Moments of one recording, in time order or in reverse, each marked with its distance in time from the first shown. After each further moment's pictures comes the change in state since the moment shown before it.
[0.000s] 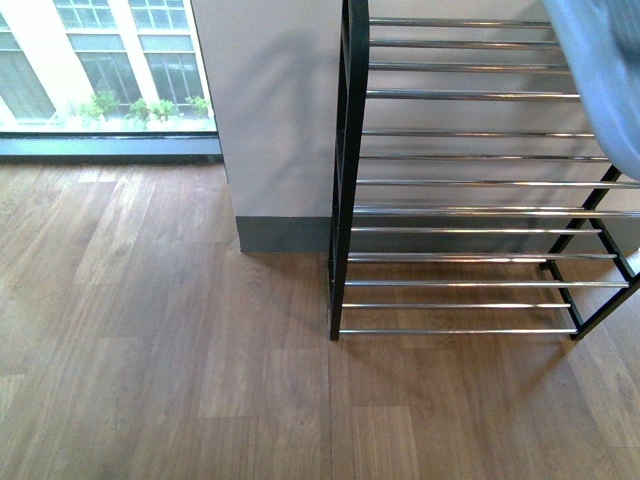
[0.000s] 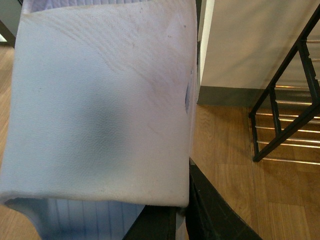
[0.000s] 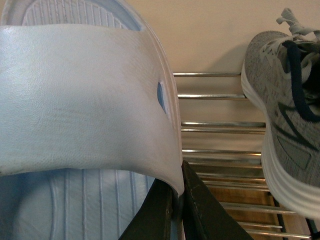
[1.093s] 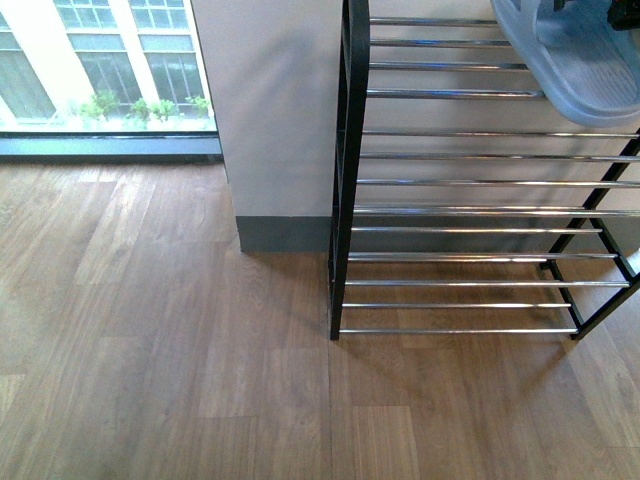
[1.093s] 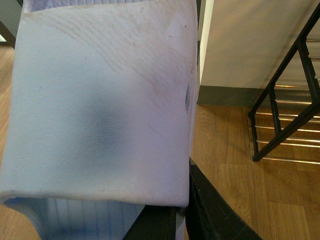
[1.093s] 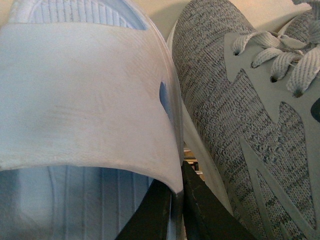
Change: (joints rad) left arm 0.000 0.000 0.000 0.000 0.000 0.000; right arm -0.062 0.574 0.719 -0.401 0.228 -0.190
